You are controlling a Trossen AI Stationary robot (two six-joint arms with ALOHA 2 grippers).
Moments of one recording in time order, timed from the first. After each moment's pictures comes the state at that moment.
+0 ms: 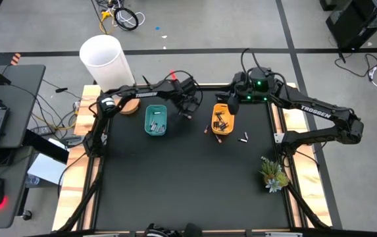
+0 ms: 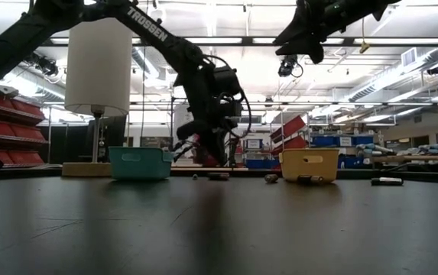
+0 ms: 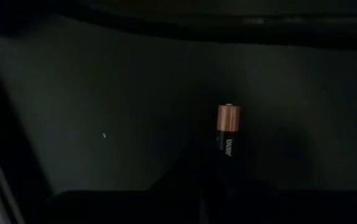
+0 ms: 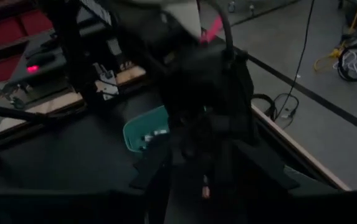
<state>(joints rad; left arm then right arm) 0.48 2.12 1.66 -0.72 0.12 0.95 -0.52 1.12 1.00 -0.24 -0.21 0.15</state>
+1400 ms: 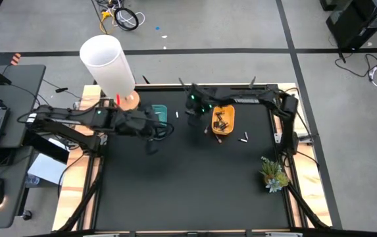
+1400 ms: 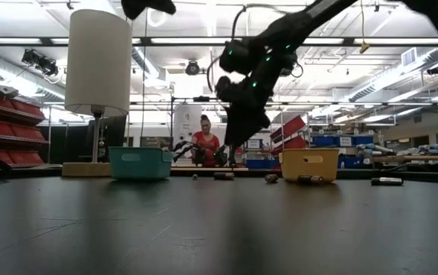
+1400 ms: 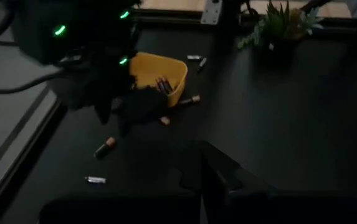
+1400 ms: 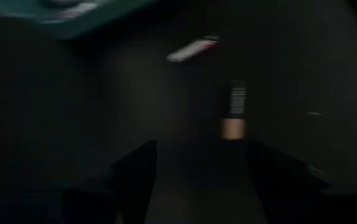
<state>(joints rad) -0.11 1.19 1.22 -0.64 -0.30 -0.16 -0.39 1.98 1.50 -0.60 -0.08 0.07</state>
